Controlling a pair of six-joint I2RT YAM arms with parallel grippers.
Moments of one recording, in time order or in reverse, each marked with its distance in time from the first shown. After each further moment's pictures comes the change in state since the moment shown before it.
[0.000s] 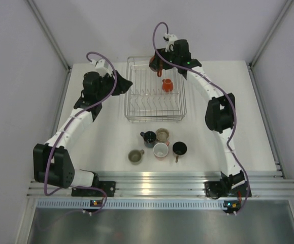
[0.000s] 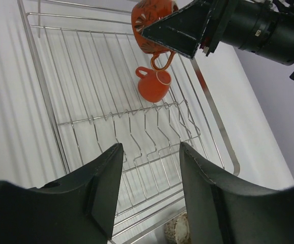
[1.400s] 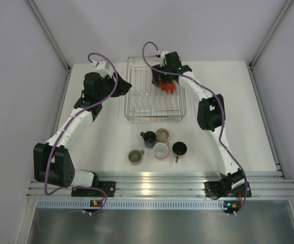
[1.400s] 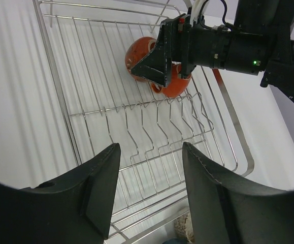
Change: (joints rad) left arm 0.005 0.008 0.002 -0.052 -0.027 0.048; right arm 0.035 0.211 0.153 -0.259 0.152 -0.176
